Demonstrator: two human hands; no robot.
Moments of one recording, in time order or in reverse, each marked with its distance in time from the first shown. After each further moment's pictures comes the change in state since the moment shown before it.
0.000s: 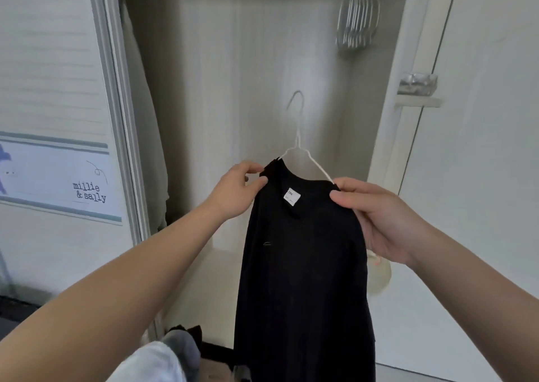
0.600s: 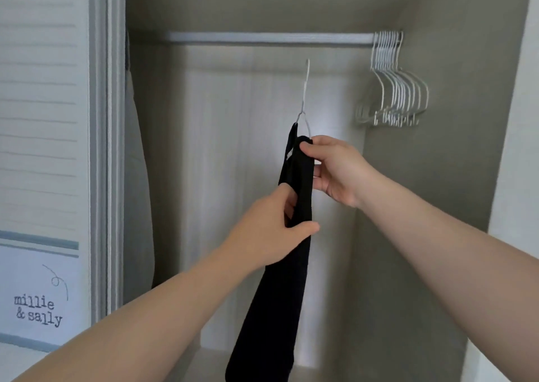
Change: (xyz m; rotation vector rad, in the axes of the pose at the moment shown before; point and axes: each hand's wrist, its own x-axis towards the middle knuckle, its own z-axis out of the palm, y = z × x) left_hand 0.121 0.022 -0.066 0.002 -0.011 0.303; right_hand 0.280 -0.120 0.057 -0.152 0.161 -0.324
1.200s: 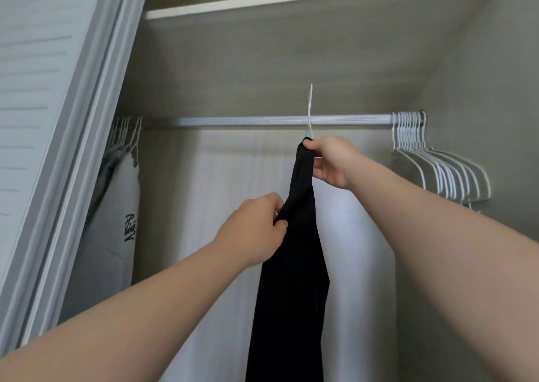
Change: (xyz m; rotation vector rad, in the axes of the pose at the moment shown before) left_hand 0.191 -0.032 -0.057 0.376 0.243 0.084; right_hand 0.218 -0.089 -0.022 -0.021 0.052 -0.185
